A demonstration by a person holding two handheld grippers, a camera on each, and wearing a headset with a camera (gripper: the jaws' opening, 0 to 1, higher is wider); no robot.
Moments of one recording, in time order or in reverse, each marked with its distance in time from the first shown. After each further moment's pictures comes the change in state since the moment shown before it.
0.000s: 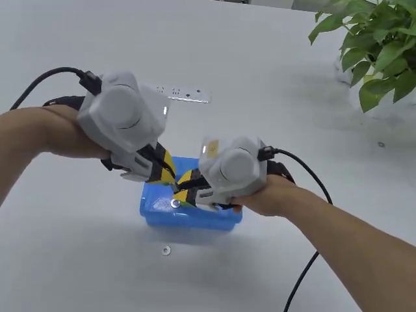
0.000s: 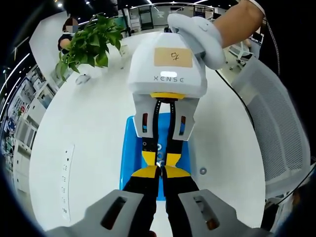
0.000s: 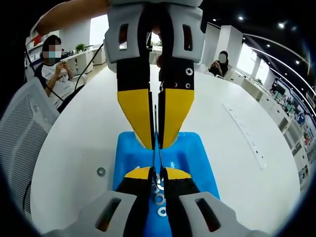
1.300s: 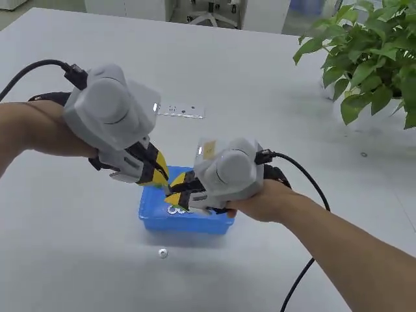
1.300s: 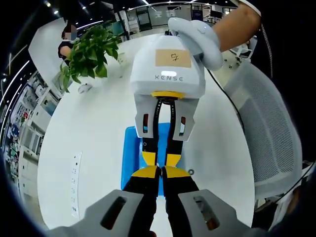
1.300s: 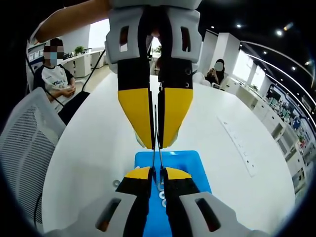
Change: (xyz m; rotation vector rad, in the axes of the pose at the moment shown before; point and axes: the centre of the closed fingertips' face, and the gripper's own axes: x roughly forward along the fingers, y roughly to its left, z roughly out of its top) left arm -0.040 -0.024 0.026 0.041 0.005 0.032; right arm -0.031 0.019 0.037 -0.019 -0.048 -0.050
